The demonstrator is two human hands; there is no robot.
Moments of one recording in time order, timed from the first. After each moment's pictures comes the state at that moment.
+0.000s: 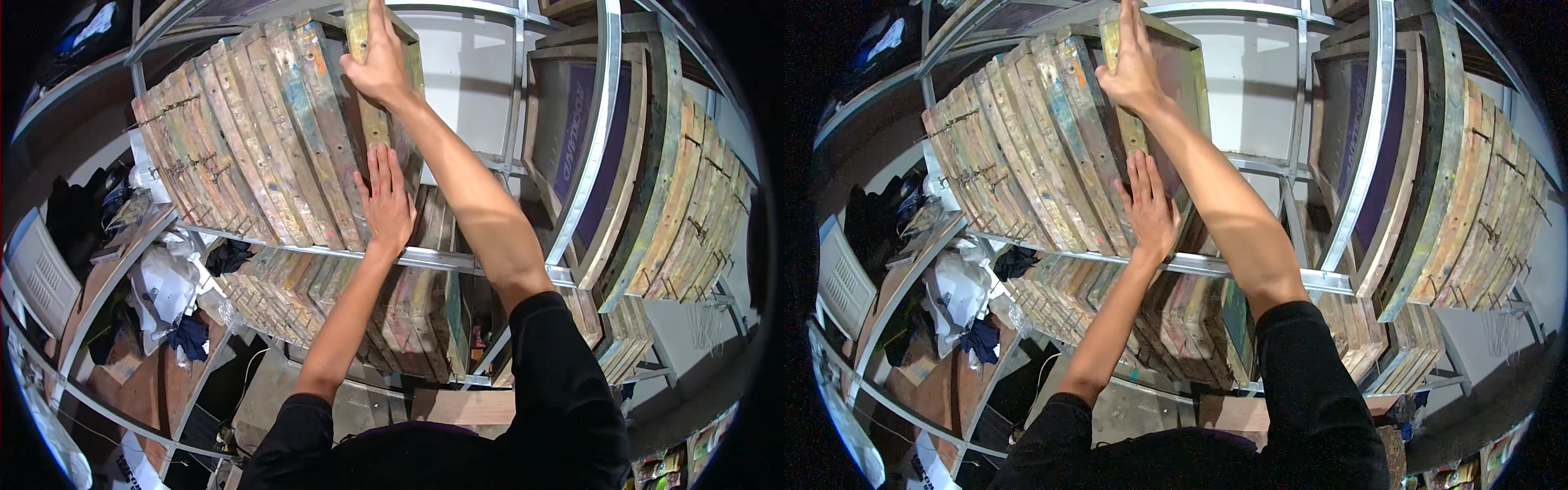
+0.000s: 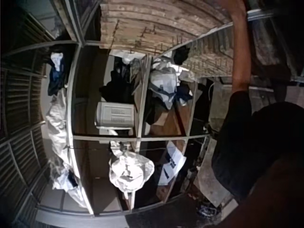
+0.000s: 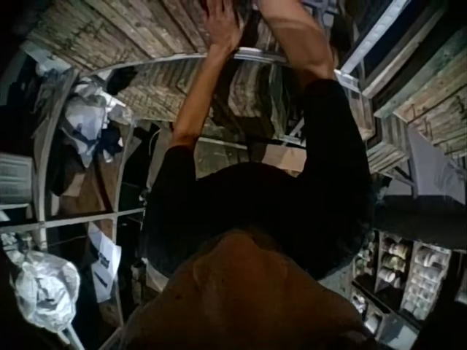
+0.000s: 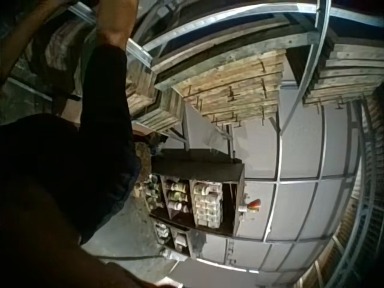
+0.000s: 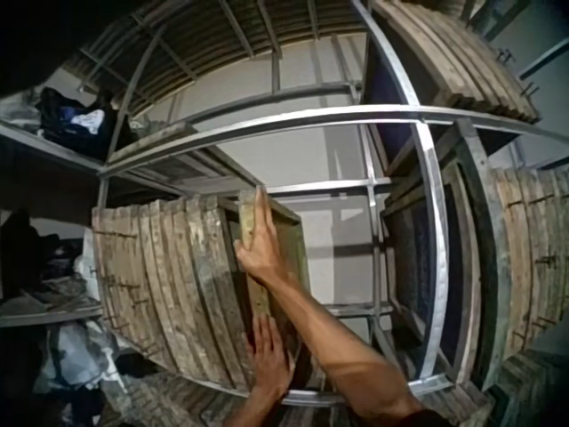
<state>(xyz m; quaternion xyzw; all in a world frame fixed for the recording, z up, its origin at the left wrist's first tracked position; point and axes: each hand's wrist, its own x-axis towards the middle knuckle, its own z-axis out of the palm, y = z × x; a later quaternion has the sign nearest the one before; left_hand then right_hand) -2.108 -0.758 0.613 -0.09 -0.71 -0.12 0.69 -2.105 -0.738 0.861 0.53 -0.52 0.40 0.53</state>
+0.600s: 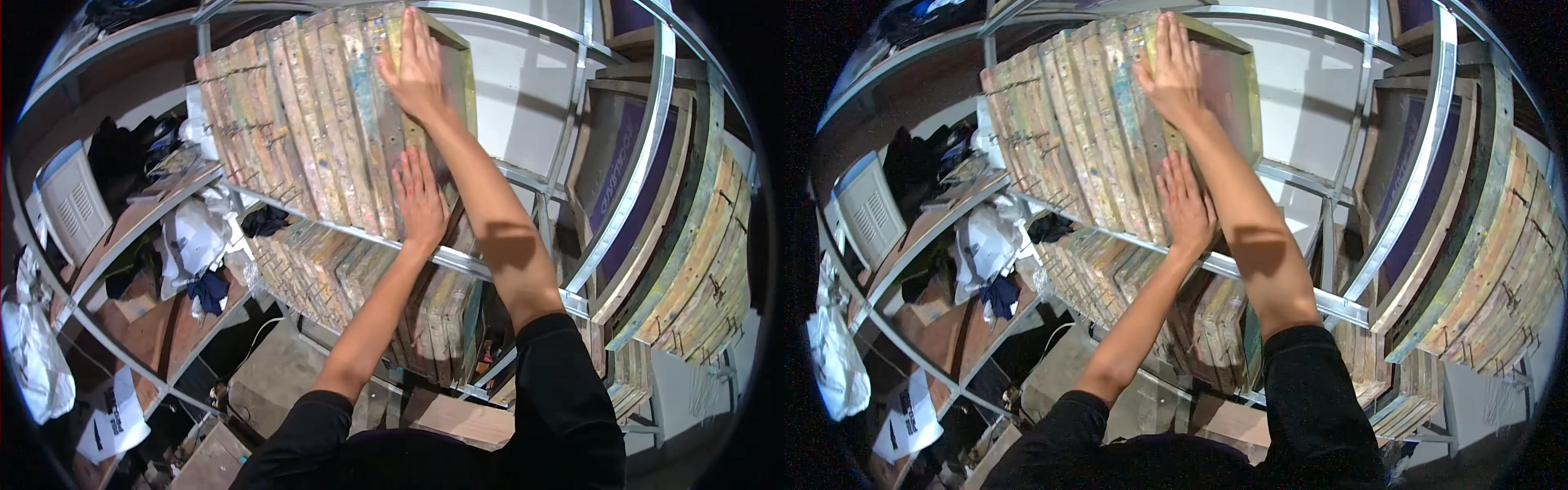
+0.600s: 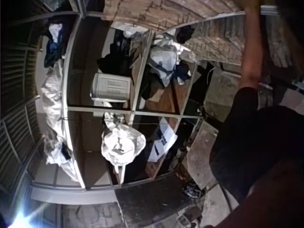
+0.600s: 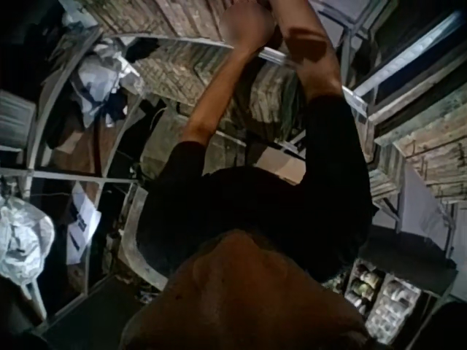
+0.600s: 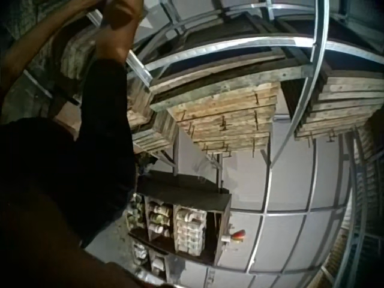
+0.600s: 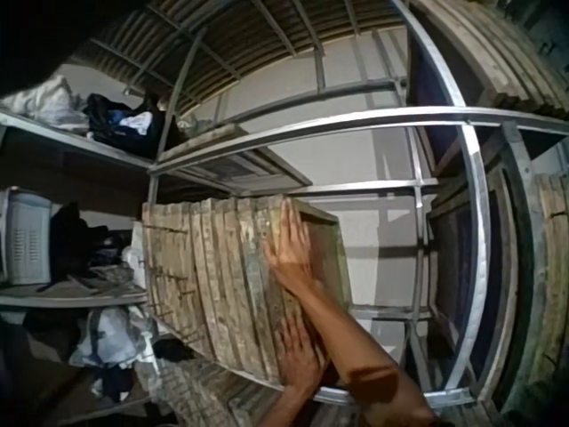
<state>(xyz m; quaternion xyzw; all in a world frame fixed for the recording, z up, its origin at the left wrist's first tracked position) -2.100 -0.750 0.596 -0.02 -0.68 -0.16 0.71 -2.120 -0.772 0.829 0.50 -0.51 0.30 0.63</state>
